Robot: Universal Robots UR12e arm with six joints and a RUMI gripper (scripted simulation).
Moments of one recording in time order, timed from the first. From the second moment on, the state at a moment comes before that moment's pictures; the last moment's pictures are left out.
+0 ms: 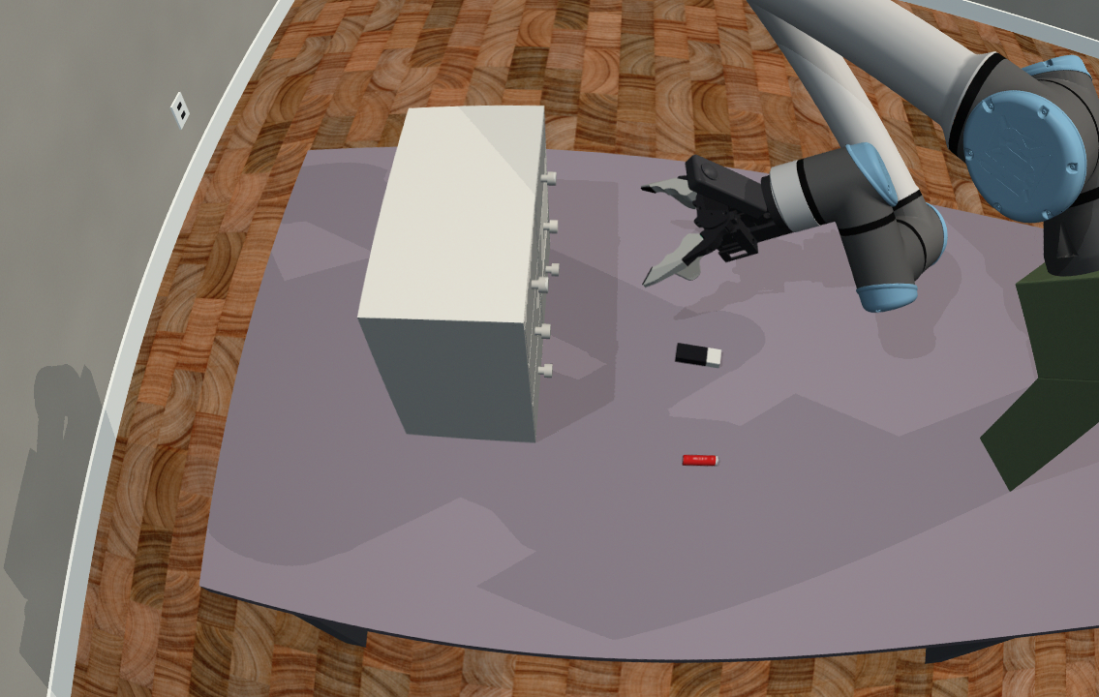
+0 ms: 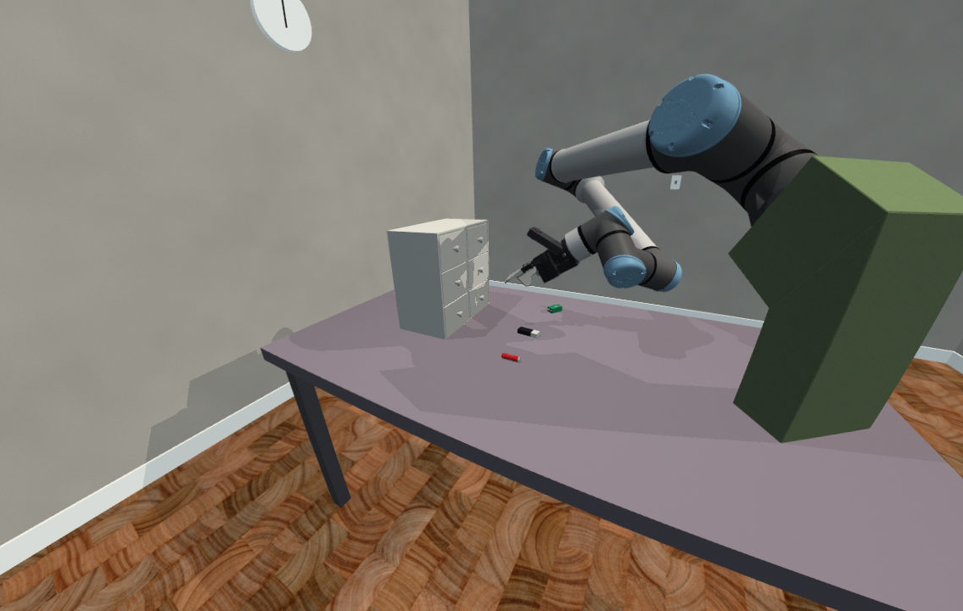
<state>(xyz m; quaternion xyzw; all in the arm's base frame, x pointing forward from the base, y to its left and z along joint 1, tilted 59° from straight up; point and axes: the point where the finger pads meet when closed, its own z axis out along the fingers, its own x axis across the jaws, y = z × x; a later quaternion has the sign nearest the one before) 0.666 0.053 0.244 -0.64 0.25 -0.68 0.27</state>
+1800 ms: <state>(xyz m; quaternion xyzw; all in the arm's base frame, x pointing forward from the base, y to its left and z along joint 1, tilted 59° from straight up) 0.675 0.051 0.243 -0.63 0.22 -0.69 0.29</state>
